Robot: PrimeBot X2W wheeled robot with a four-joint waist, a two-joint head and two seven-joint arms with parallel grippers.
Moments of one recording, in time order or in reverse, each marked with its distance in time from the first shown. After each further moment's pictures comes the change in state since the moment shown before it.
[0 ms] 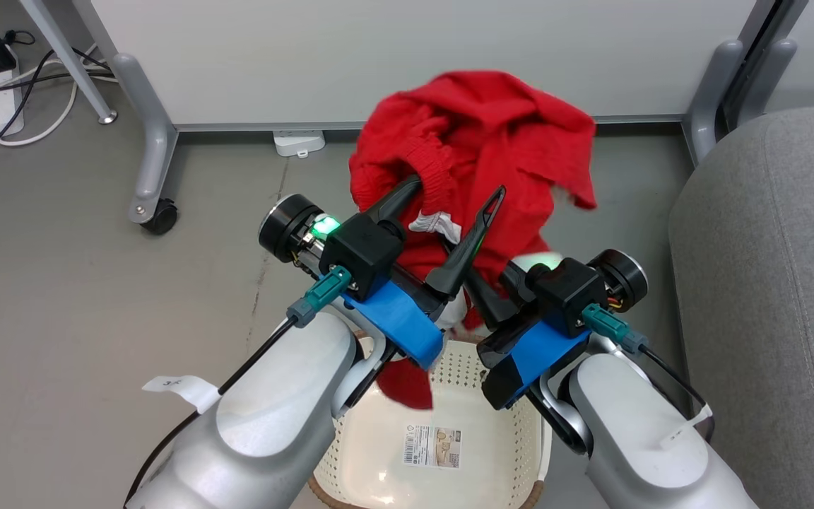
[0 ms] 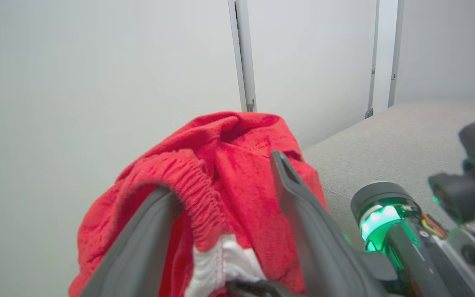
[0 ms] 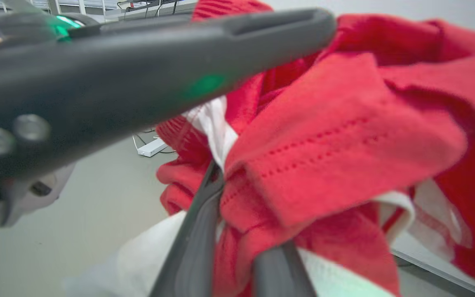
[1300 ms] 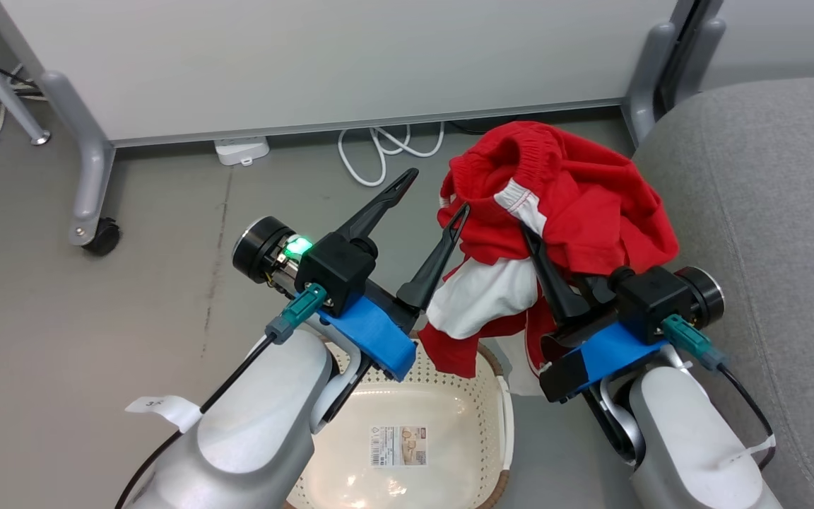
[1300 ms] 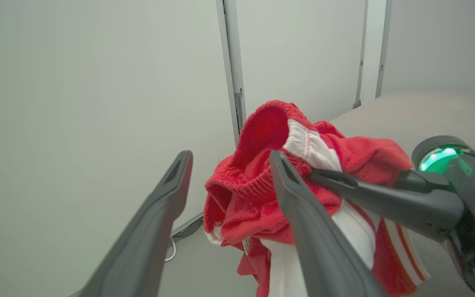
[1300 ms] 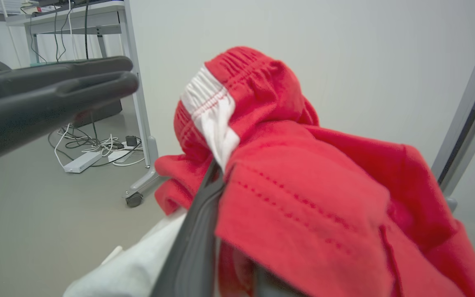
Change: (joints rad) left arm 0.062 0.023 0.054 0.002 0.046 -0.002 0.000; right arm 0.119 0.000 -0.215 -0.103 -0.073 0.000 0.000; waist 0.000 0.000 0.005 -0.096
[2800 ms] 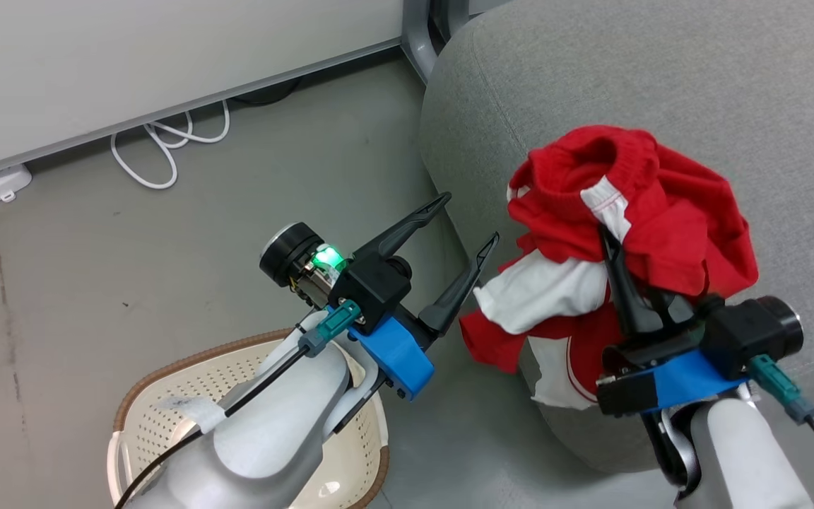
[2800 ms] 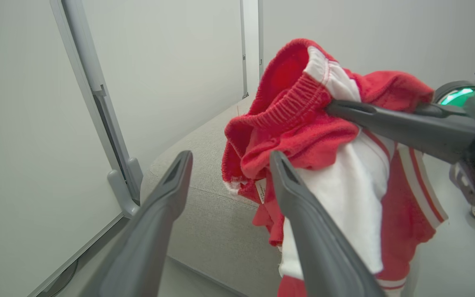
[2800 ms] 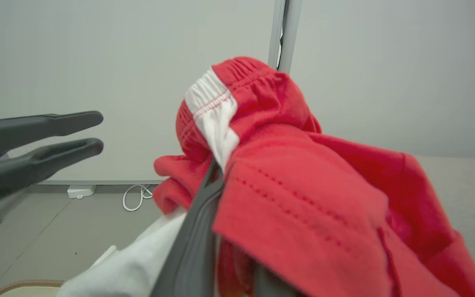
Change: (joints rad) left arm -0.032 0.022 -0.130 0.011 -0.008 0.000 -0.001; right arm 0.172 -0.001 -0.168 -0.229 -0.040 0.000 0.000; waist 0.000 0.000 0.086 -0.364
